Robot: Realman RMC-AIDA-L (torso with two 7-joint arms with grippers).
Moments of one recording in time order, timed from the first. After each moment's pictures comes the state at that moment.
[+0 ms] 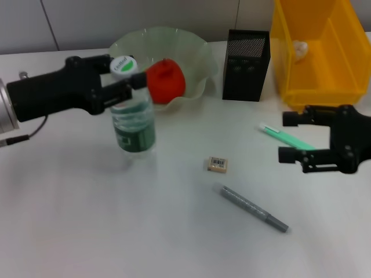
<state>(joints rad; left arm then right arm) -0.55 -2.05 0.92 0.72 1.62 1.49 -1.39 0.27 2.05 -0.81 -1.09 -1.78 -1.81 1.59</state>
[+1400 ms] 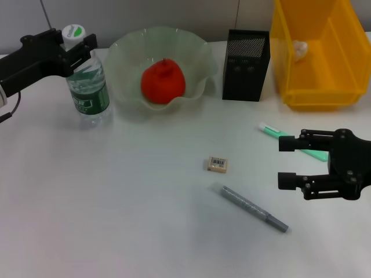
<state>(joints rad) -0.56 -2.07 0.84 0.63 1.54 1.13 -1.25 0.24 2.07 -0.81 -1.06 -1.79 -1.88 1.59</state>
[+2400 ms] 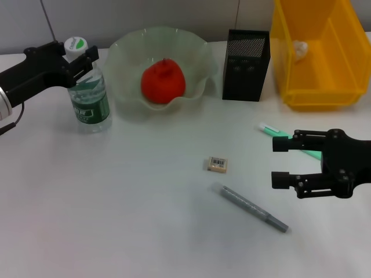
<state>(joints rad) -0.57 -2.07 0.84 0.57 1.53 1.11 -1.20 0.27 2.07 -0.81 -1.02 -1.80 -1.87 1.59</state>
